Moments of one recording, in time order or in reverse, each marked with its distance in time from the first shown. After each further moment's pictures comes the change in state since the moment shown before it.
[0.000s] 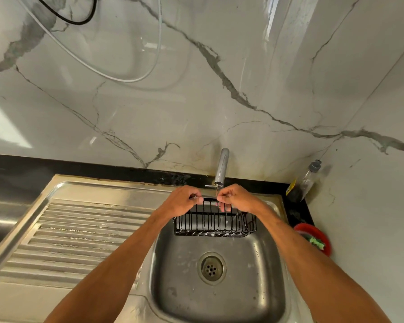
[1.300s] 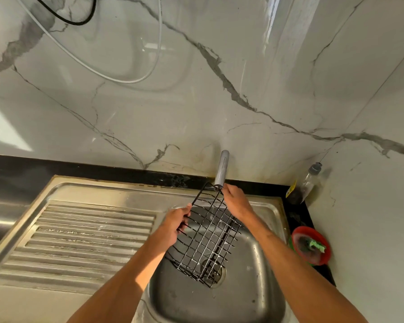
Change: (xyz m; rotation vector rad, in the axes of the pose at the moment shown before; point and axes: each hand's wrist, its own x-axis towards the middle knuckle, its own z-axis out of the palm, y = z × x) left_hand -0.024 -0.018 0.052 -1.091 0.190 -0.759; right_hand -0.004 -0.017 0.029 0.085 0.354 0.012
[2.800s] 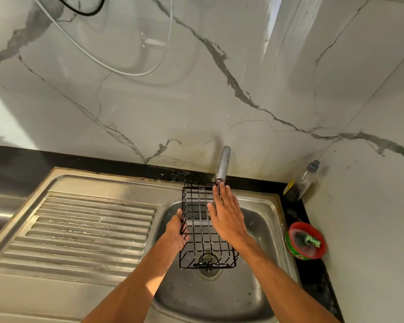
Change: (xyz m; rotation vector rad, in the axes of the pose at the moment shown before) left_hand 0.009 -0.047 0.000 -0.358 0.008 -0.237; right_hand -0.041 0.029 0.051 -0.690 0.083 -0.160
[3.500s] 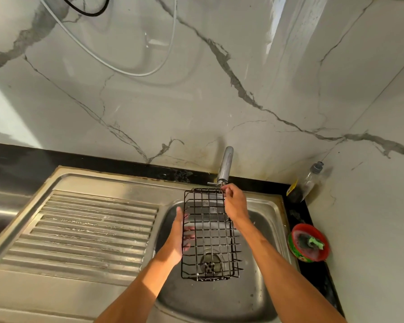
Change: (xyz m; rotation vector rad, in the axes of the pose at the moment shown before) left_hand -0.028 -0.018 -0.007 0.165 -0.112 0.170; right_hand 0.034 0.003 -0.019 0.820 0.158 0.335
